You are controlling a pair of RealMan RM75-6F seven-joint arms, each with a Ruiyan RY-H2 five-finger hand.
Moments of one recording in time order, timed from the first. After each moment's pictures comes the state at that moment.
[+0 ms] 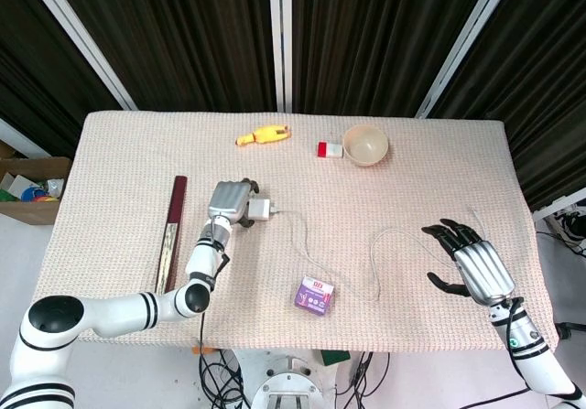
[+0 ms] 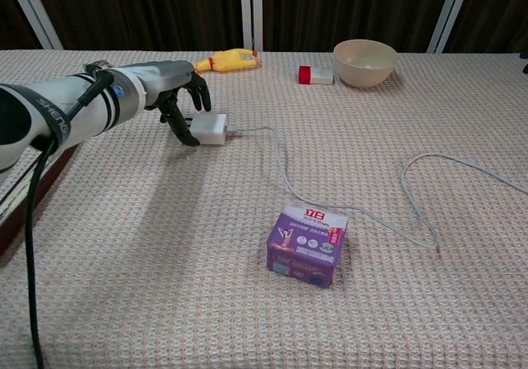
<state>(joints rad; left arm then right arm) -0.97 -1.79 -0.33 -1.28 0.52 0.92 0.70 0.29 -1.18 -0.01 -1.58 -1.69 1.39 0.10</state>
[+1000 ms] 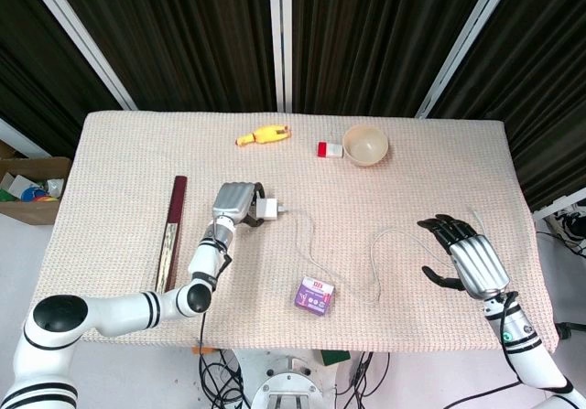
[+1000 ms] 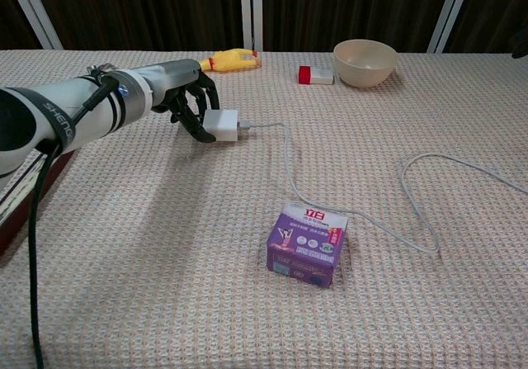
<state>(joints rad) -0.97 -1.79 -0.32 -1.28 0.57 0.90 0.55 0.30 -1.19 0.04 -1.63 -1.66 1.39 0.06</state>
